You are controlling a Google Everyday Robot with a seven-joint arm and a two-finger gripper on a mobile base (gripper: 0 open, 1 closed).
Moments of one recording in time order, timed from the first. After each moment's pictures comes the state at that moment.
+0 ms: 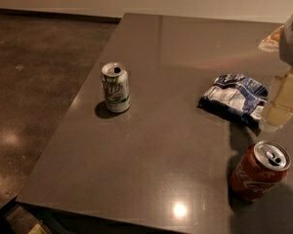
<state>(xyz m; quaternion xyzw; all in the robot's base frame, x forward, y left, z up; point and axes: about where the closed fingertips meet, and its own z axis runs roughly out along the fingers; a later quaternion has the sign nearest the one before) 0.438 -0.217 0.976 -0.60 0.78 -0.03 0.16</state>
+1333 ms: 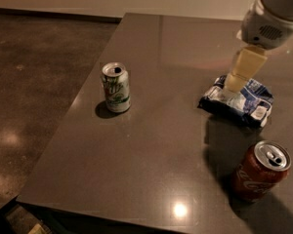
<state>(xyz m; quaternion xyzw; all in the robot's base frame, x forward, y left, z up) 0.534 -0.203 0.956 -0.56 0.81 -0.02 0.16</state>
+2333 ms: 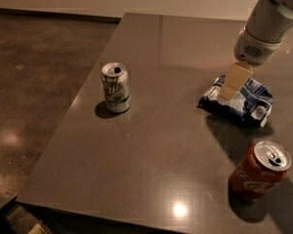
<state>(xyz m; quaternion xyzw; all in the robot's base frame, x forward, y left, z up) 0.573 -0.233 0.884 -0.48 0.87 -0.01 0.10</state>
